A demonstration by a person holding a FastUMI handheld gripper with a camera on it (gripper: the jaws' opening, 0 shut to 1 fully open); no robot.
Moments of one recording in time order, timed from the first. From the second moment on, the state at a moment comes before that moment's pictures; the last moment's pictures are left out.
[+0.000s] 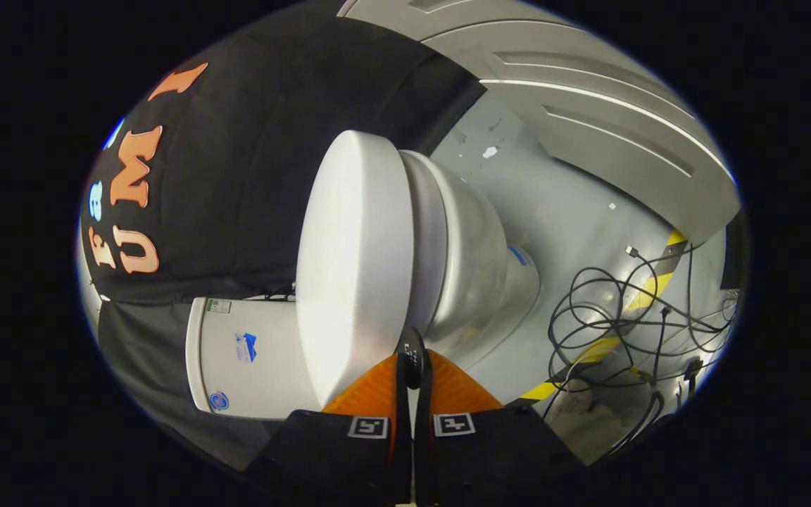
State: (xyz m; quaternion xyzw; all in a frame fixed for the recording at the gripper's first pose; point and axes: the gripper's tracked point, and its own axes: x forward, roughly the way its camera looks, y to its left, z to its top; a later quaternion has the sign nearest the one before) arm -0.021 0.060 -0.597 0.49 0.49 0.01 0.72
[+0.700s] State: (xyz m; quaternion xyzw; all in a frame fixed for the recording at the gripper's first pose) arm 0.010 0.080 -0.501 0.34 0.44 0.06 0.83
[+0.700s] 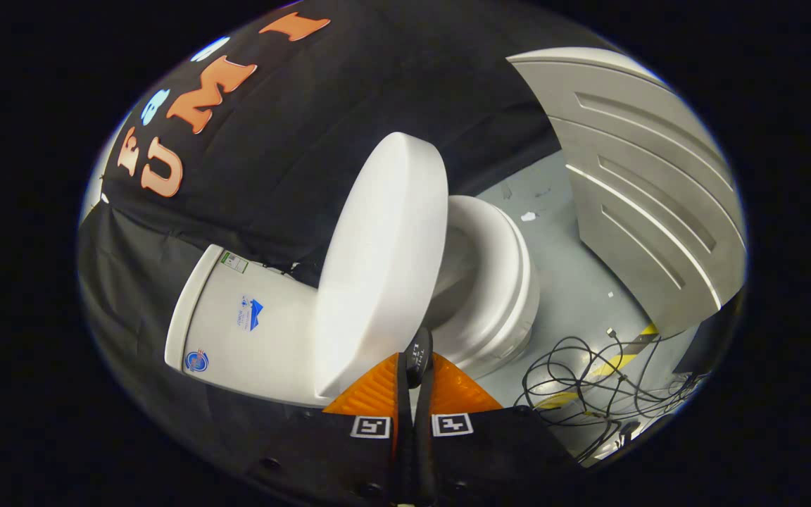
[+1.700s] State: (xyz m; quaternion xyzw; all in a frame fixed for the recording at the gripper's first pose) arm 0.023 0.159 -0.383 0.21 0.39 0.10 0.89
